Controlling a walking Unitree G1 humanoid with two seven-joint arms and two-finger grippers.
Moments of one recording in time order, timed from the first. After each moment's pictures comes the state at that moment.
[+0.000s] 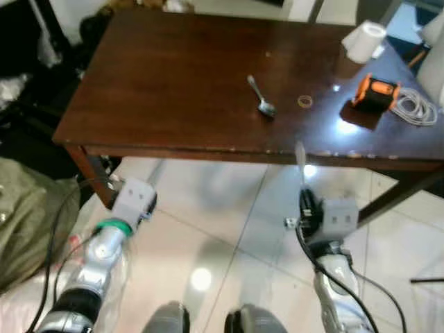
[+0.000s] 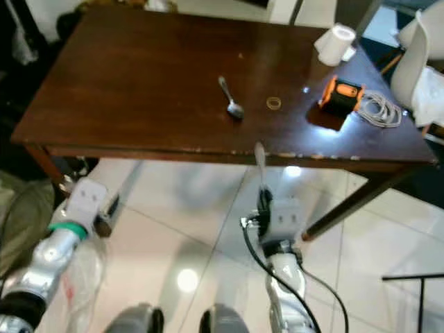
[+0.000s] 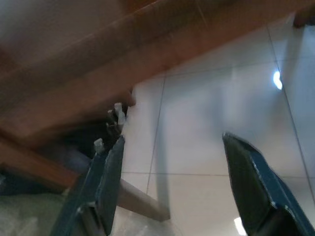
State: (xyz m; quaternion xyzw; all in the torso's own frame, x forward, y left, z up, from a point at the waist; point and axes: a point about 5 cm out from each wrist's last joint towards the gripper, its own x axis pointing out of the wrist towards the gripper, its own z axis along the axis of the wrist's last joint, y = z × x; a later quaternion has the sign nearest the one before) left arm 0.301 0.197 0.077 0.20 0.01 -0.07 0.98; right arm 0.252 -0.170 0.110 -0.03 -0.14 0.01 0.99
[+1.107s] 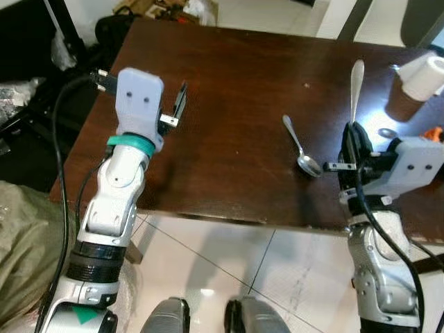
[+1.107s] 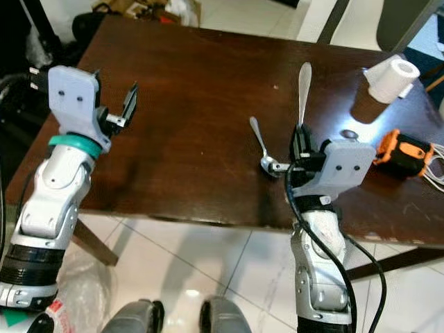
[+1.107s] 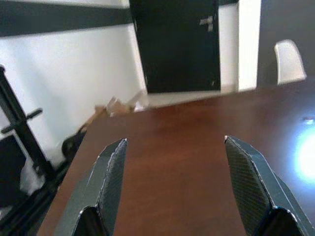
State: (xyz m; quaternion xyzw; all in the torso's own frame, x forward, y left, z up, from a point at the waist) left arm 0.325 0.130 0.218 0.09 -0.18 -0.08 0.98; right arm 0.258 -0.195 0.186 0.02 -0.19 -0.03 0.98
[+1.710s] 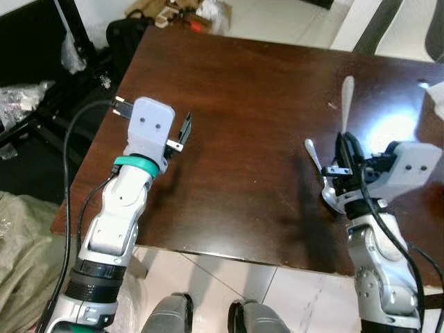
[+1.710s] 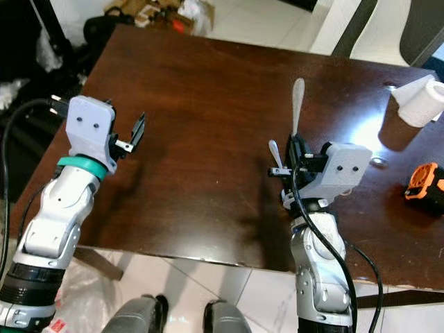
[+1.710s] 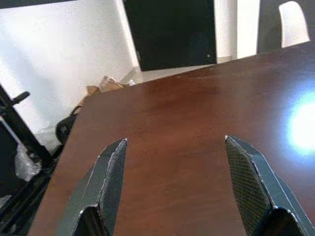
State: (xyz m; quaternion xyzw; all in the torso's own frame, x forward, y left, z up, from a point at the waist) left arm 0.313 0.126 0.191 0.12 -0.13 -0.11 0.98; right arm 0.259 -0.190 0.172 0.07 -0.14 0.01 0.99
